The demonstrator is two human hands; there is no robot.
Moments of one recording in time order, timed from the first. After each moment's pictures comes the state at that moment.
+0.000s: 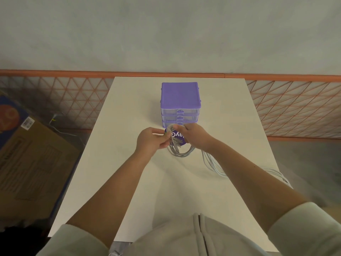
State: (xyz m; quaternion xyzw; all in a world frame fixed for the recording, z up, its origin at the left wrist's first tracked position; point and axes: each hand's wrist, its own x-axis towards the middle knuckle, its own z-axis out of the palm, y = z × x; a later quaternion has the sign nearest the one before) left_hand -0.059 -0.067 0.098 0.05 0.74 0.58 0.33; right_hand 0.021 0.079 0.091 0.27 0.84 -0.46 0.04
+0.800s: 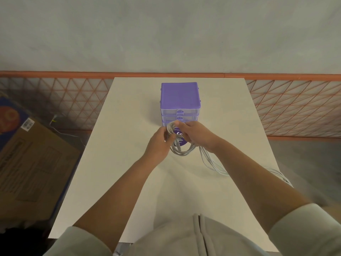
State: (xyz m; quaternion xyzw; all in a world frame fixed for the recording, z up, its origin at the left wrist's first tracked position) left_hand -0.047 -0.055 0.083 0.27 0.84 0.40 0.22; right_hand 0.028 0.080 0.109 0.27 0.79 -0.54 0.03
